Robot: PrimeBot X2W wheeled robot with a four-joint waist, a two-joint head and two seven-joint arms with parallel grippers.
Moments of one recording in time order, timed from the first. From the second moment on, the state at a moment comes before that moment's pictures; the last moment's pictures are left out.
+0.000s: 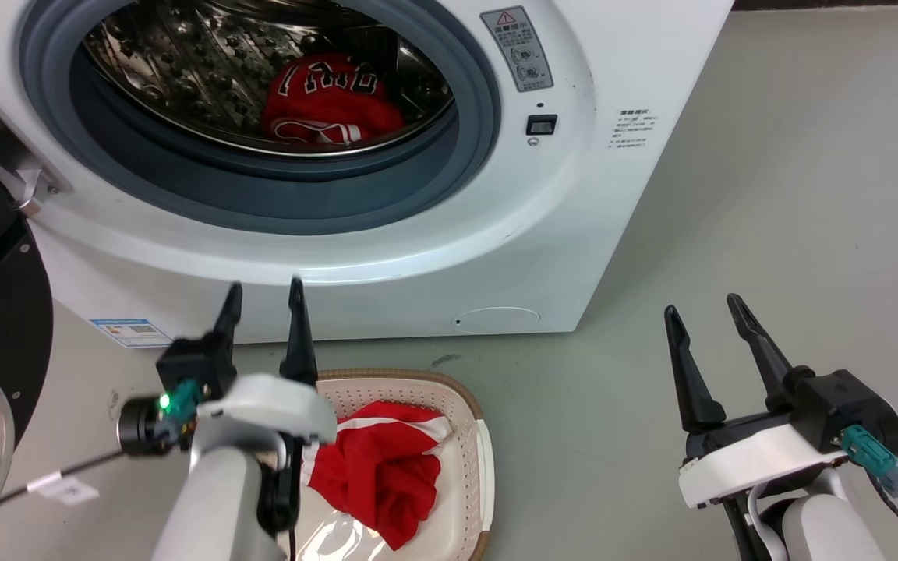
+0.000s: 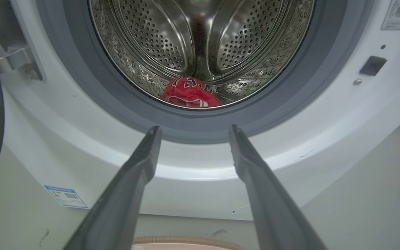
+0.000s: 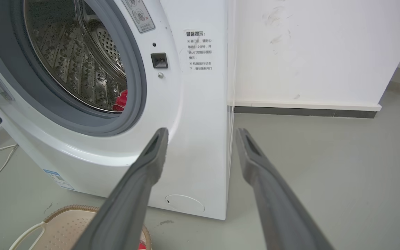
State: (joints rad) left arm -0.30 0.05 -0.08 0.40 -0.24 0.04 -0.26; right arm -0.13 -0.05 0.09 0.13 0.11 0.13 -0.22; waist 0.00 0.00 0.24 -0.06
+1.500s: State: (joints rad) left arm -1.52 0.42 -0.11 1.16 -0.05 -0.08 0.29; right arm -0.30 -0.05 0.30 0.08 0.28 0.13 -0.26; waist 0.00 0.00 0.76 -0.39
